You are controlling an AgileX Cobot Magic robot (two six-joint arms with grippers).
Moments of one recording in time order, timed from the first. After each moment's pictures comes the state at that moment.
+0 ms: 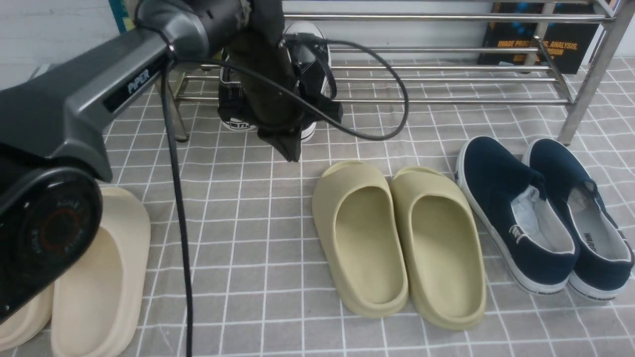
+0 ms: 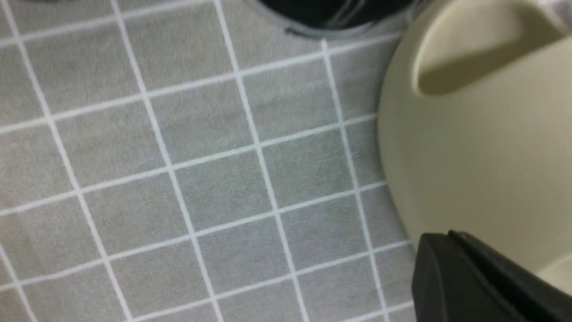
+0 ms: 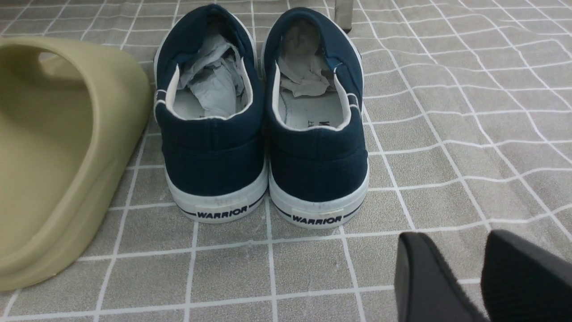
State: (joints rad) right arm -0.03 -0.01 0.02 -0.11 0.38 0.15; left arm -0.42 2.12 -2.00 -0.08 1.22 -0.21
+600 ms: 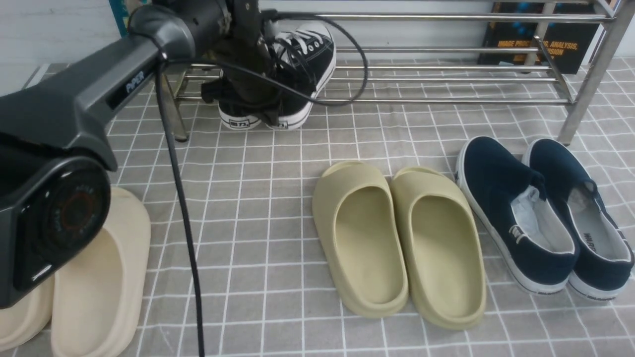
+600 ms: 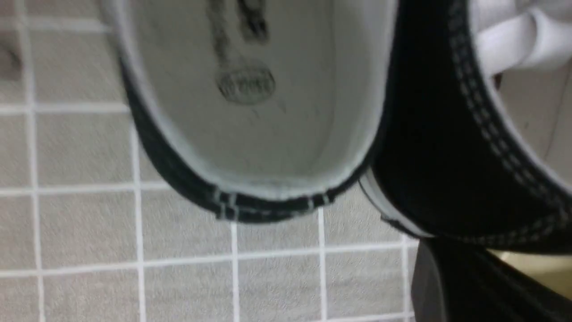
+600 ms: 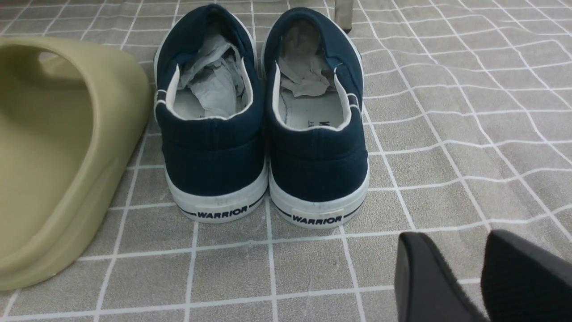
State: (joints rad) right arm -0.03 -0.01 0.02 -0.11 0.38 0.15; left arm -0.34 2.20 -2.11 -0.02 1.02 -0.36
